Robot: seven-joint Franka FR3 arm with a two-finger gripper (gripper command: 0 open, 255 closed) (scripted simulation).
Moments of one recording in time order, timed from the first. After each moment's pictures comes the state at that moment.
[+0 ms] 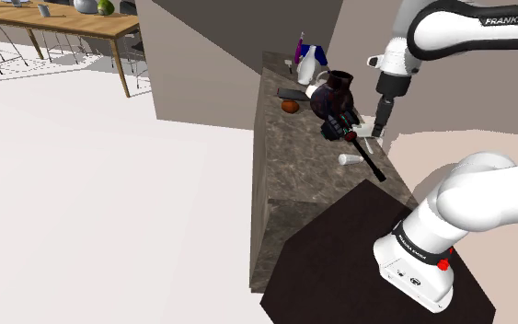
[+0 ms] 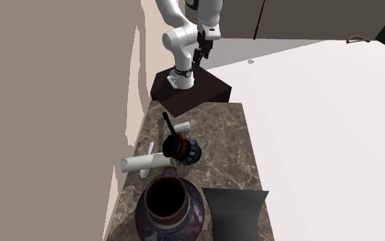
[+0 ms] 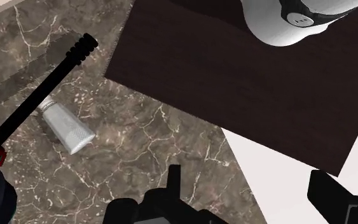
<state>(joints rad) 0.00 -0.80 -0.18 -2.66 -0.14 1.70 -0.47</state>
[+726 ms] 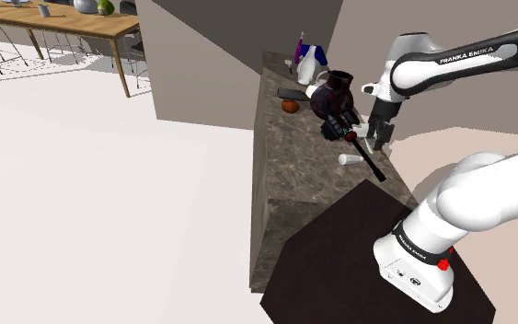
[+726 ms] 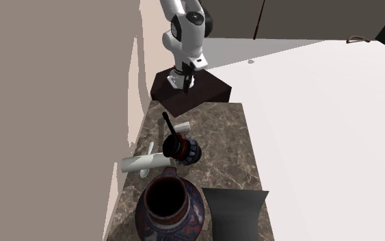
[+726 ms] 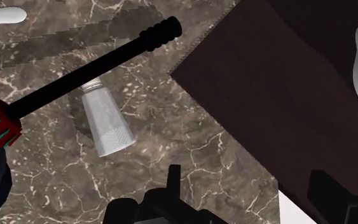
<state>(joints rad) 0.00 -0.58 -0.49 -2.73 -0.37 2.04 -0.94</state>
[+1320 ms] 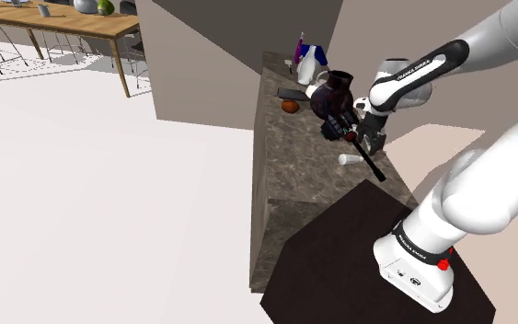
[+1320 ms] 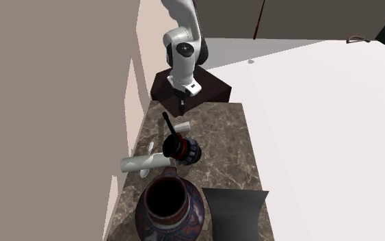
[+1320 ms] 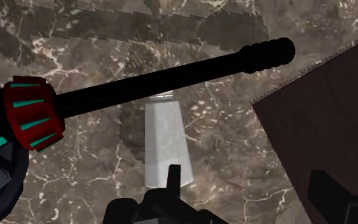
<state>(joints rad) 0.11 -0.15 -0.75 -2.63 -0.30 2.39 -1.42</state>
